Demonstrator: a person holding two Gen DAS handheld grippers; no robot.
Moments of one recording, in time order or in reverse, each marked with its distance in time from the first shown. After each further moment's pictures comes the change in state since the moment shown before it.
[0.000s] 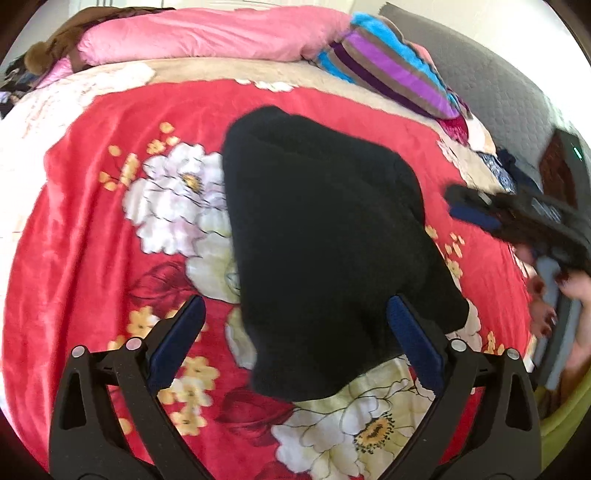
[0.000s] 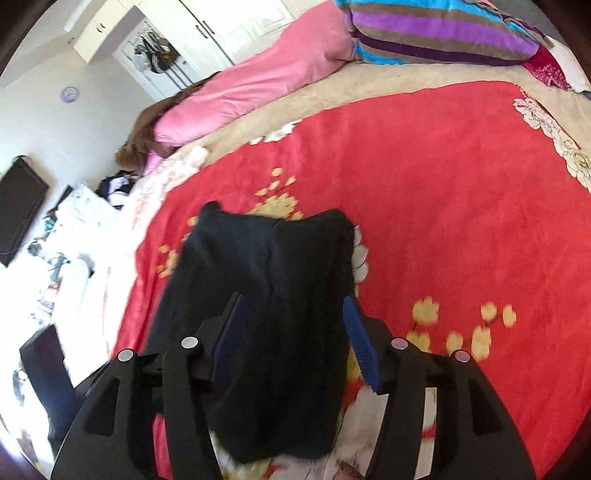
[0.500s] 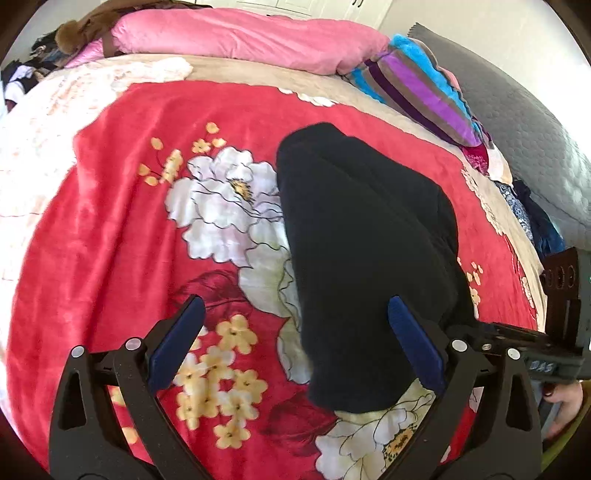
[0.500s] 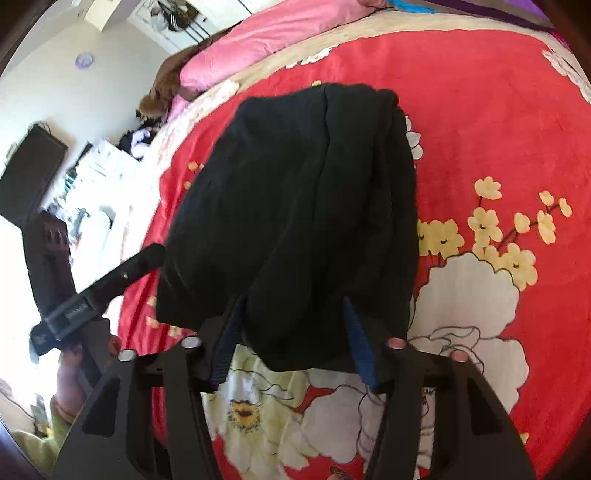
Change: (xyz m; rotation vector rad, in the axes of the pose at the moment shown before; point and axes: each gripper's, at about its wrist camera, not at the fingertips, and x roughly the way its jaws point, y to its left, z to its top) left arm 0.003 0.035 0.002 -0.091 -0.030 0.018; right arm 0.037 0.025 -0.061 -0.068 0.186 0.048
